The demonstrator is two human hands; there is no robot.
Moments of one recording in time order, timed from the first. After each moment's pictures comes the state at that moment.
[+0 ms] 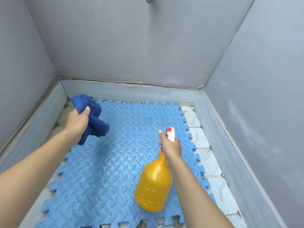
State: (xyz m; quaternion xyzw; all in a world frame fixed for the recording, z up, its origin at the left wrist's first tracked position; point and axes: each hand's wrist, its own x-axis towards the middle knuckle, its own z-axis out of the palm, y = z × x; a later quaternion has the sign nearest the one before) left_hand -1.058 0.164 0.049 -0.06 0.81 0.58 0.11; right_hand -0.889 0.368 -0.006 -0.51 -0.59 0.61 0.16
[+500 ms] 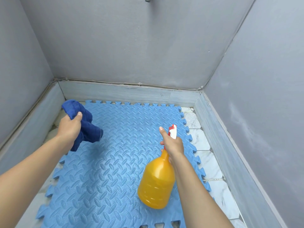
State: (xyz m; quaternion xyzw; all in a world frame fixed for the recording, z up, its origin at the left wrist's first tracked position) left_hand -1.069 0.152 0.032 -0.11 0.81 0.57 0.11; right_hand -0.900 0.385 0.001 -0.52 -0.61 0.58 0.14
